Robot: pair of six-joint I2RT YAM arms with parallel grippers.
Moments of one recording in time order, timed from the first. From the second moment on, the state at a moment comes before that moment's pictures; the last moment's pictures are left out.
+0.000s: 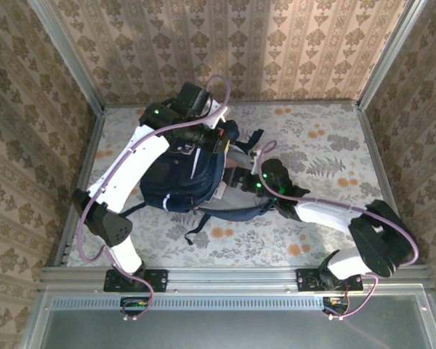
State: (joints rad) left arm -0.68 1.72 1.95 -1.15 0.37 -0.15; right arm 0.62 1.38 0.63 0.40 -0.23 0.84
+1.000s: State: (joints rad) left arm -0.69 2.18 2.05 -0.69 0.69 -0.56; right arm 0.65 0.92 0.65 -0.30 0.01 0.52
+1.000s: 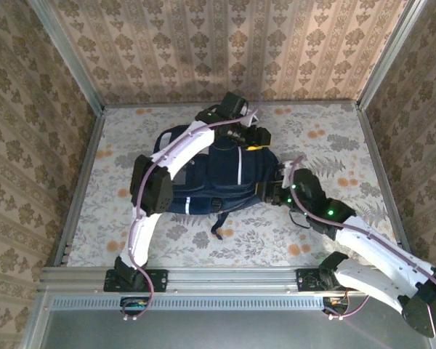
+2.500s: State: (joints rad) left arm -0.26 1.27 1.03 -0.40 0.50 -0.69; right arm 0.85 1.23 0.72 -0.42 0.55 0.52
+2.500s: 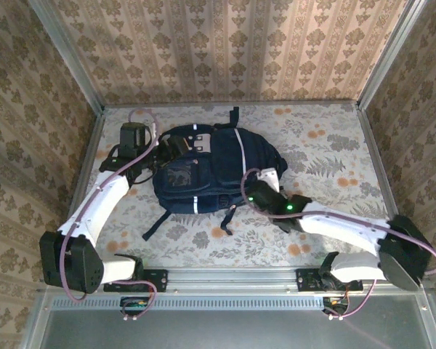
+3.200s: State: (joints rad) left arm -0.26 1.26 1.03 -0.40 0.50 -0.69; right arm 0.89 1.53 0.71 -0.14 0.03 0.35
